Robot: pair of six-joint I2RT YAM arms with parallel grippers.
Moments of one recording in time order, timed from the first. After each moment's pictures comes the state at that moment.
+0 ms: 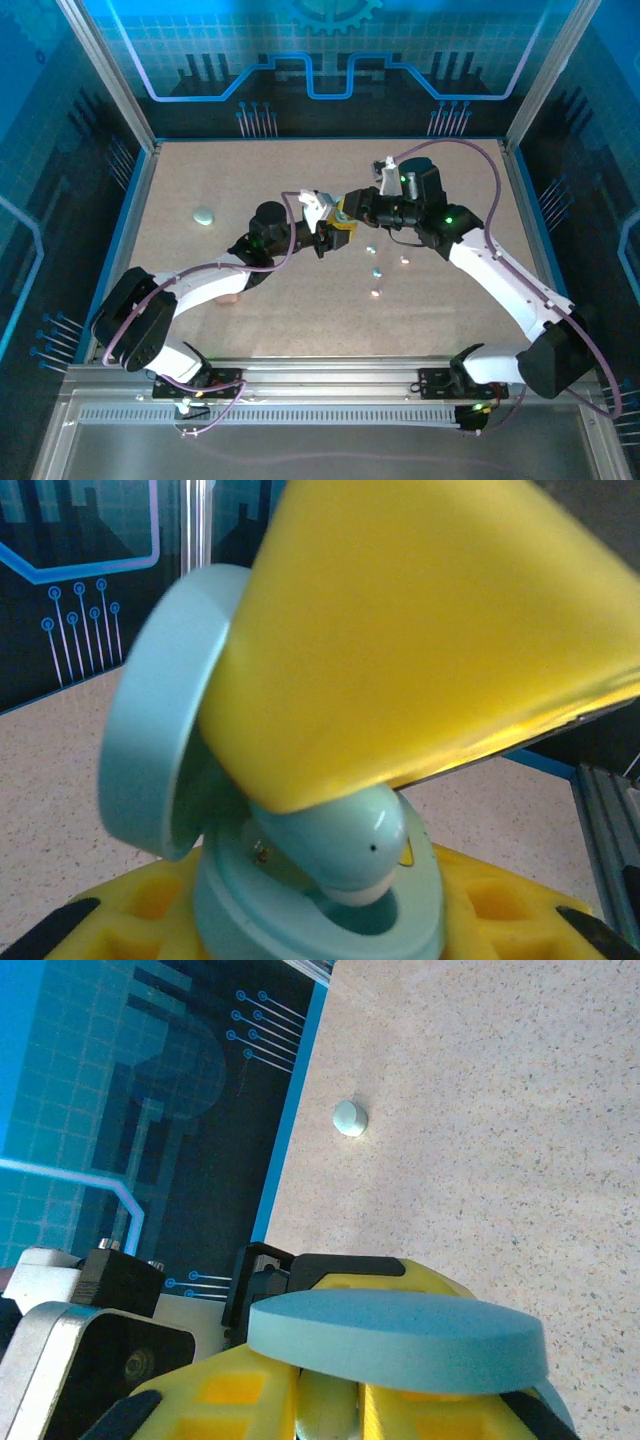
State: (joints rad) left arm -0.62 1.49 0.79 0.63 0.50 -0.13; right arm 0.51 1.30 1.18 -0.36 -0.48 0.81
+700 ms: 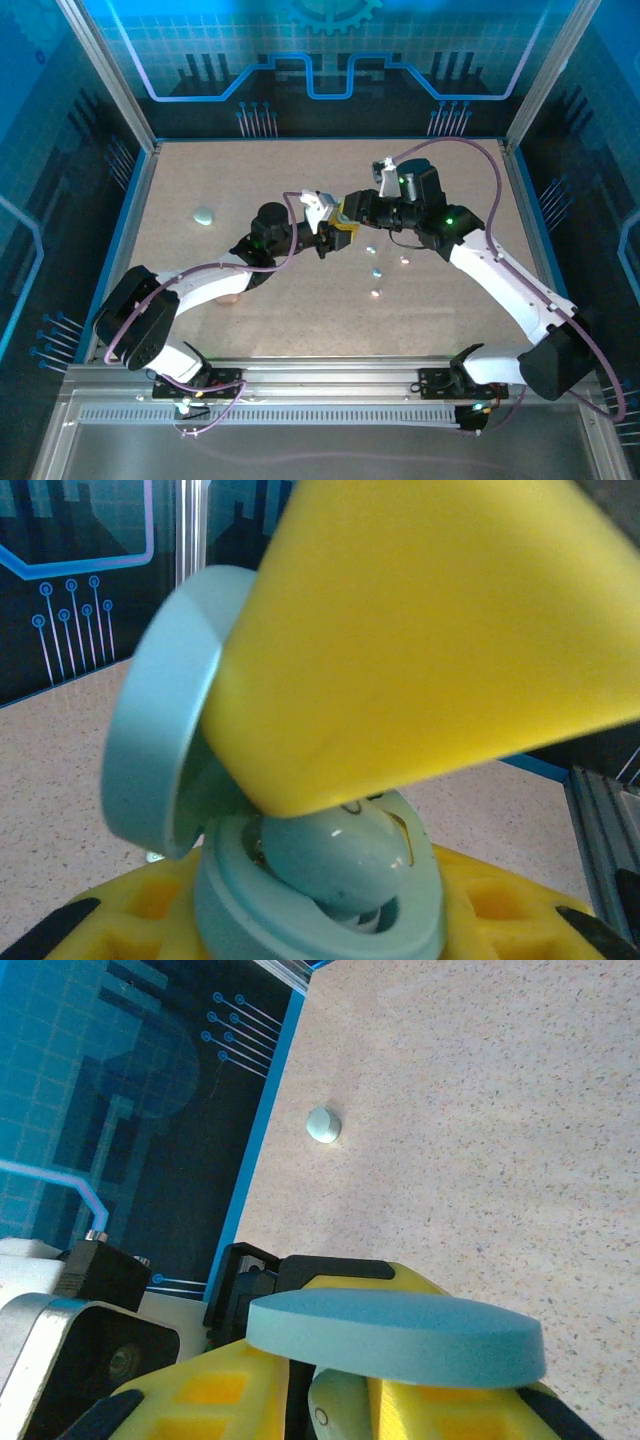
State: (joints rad) left arm -0.63 1.50 0.79 0.64 0.49 -0.14; right arm 0.53 1.30 1.20 -0.42 -0.41 0.74
